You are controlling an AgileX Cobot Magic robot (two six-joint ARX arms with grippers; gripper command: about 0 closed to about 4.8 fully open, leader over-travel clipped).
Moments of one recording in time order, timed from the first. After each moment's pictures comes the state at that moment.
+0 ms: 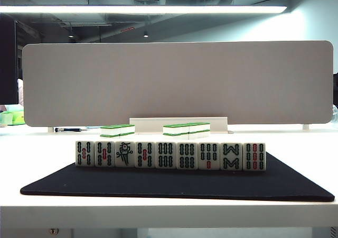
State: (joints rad) left arm 0.00 0.01 0.11 -0.25 0.17 -0.12; right arm 0.04 0.03 0.14 -0.25 0.07 0.13
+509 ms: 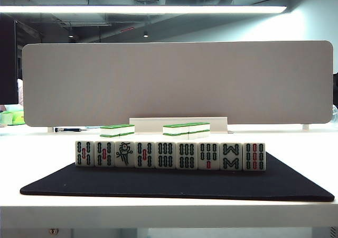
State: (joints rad) left arm 0.00 0.01 0.17 -0.26 0.22 -0.14; right arm 0.05 0.16 0.26 -0.32 0.02 0.13
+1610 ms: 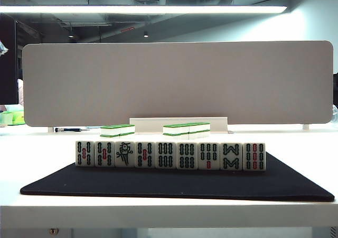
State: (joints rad) left arm 0.00 0.58 0.47 -0.33 0.55 -0.08; right arm 0.05 0.36 0.44 -0.47 -0.32 0.13
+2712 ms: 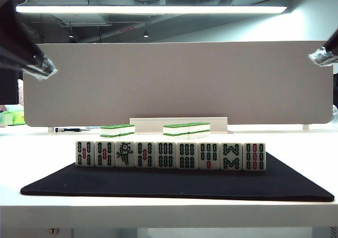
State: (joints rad) left arm -0.30 0.82 0.58 -0.39 0.49 0.03; right arm 0.41 0.50 0.44 -0.46 -0.34 0.19
